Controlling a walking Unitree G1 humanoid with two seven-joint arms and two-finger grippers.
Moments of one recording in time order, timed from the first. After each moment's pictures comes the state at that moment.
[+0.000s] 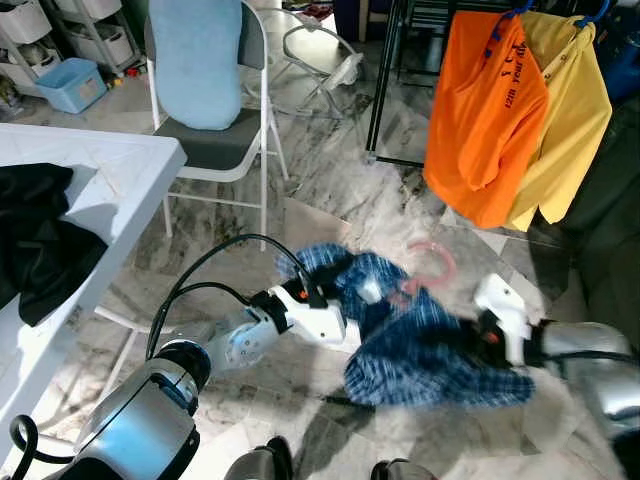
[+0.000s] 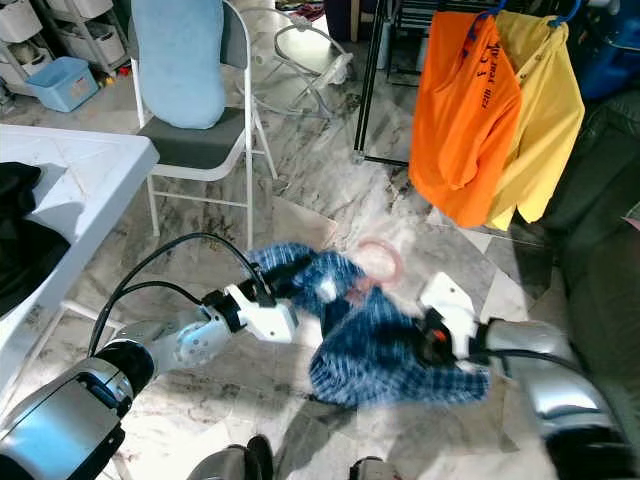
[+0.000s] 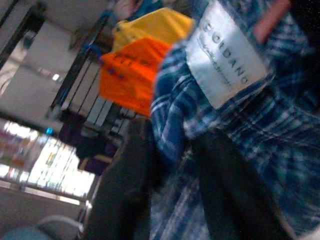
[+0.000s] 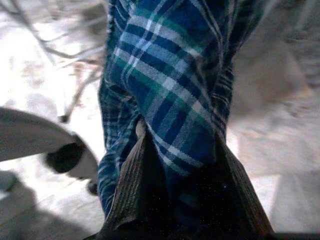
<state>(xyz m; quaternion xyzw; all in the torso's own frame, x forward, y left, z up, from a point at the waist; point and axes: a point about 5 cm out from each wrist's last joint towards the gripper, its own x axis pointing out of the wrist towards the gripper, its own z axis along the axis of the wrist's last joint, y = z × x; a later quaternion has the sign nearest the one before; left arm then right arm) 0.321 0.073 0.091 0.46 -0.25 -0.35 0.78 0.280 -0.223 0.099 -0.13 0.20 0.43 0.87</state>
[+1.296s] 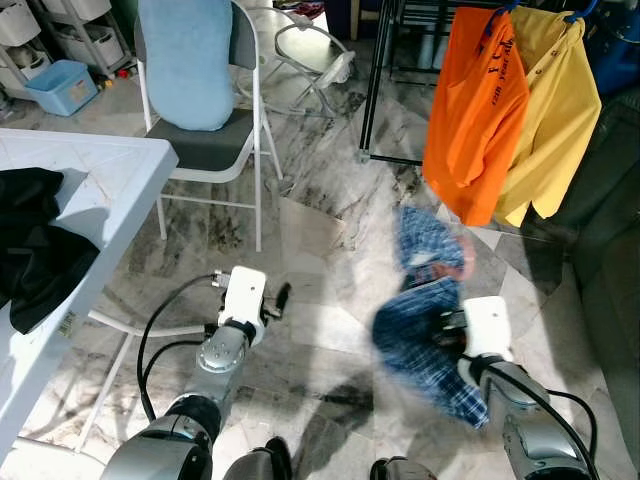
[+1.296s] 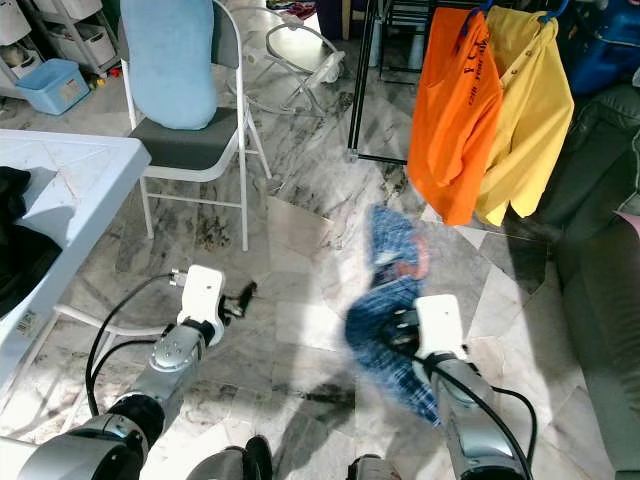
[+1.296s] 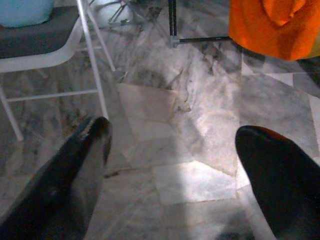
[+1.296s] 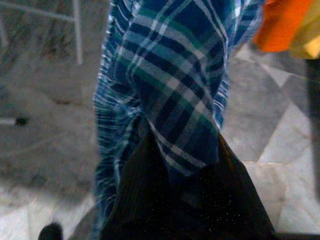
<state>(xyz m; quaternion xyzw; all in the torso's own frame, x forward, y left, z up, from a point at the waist) 0.319 0.125 0.036 0.06 0.09 -0.12 0.99 0.273 -0.203 0.043 -0.03 0.18 0.03 0.98</state>
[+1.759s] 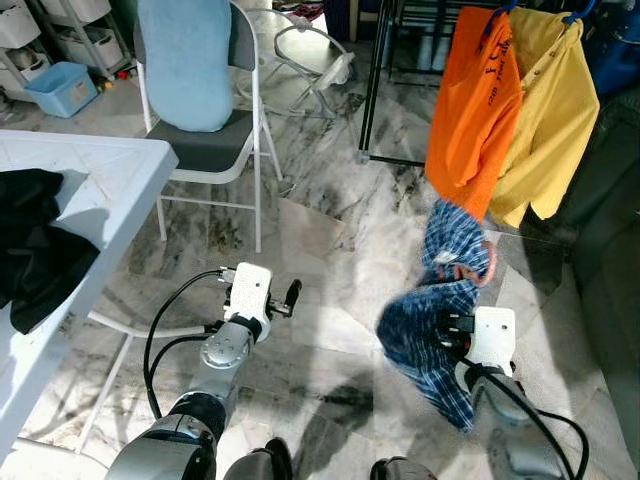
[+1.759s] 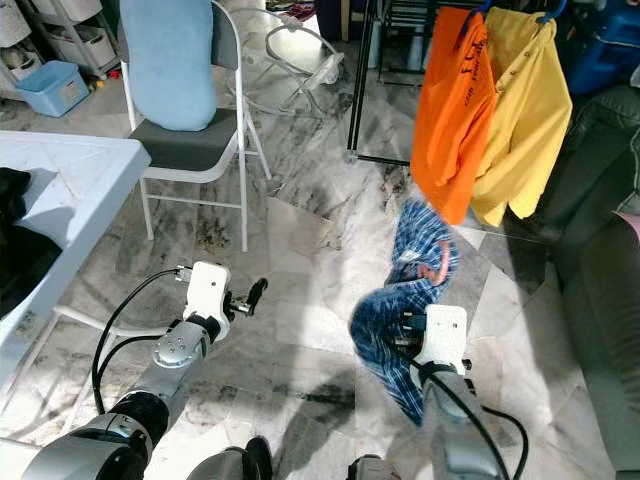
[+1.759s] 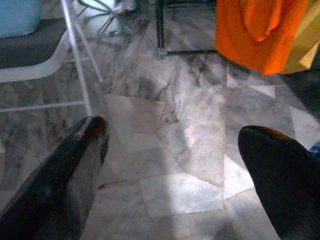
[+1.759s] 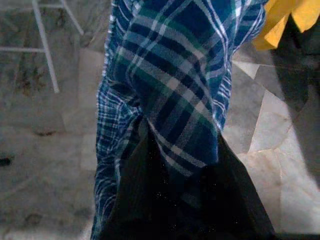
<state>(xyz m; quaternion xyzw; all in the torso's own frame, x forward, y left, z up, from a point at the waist) 0.323 0.115 0.045 0.04 0.08 -0.15 0.99 0.263 -0.192 0.038 0.00 0.15 -0.06 0.99</state>
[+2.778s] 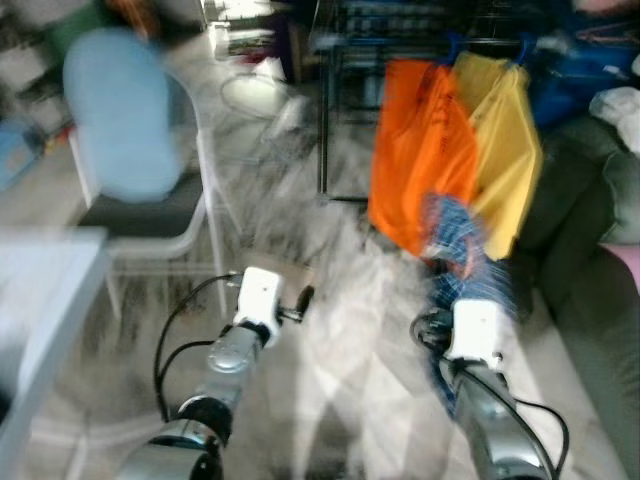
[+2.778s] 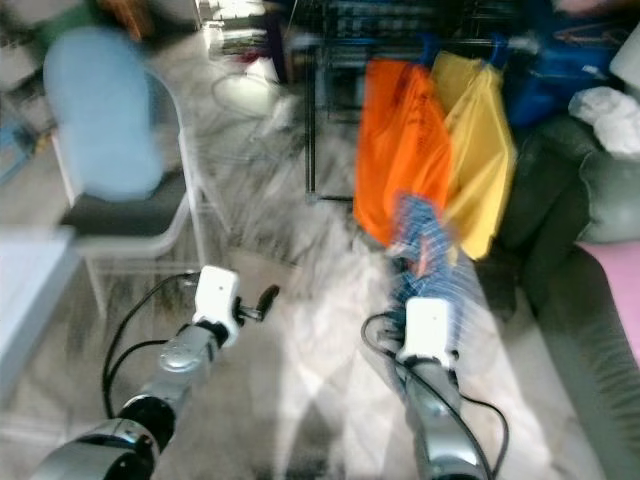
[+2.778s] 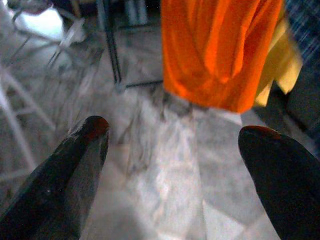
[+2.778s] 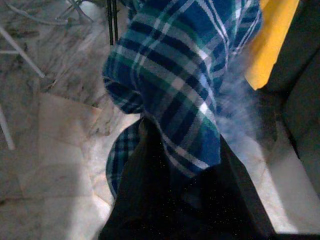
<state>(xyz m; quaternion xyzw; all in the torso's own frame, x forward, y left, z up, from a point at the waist) 0.319 0.096 0.042 0.01 0.08 -0.19 0.98 0.270 -0.175 0.037 -0.03 0.15 -0.04 0.99</state>
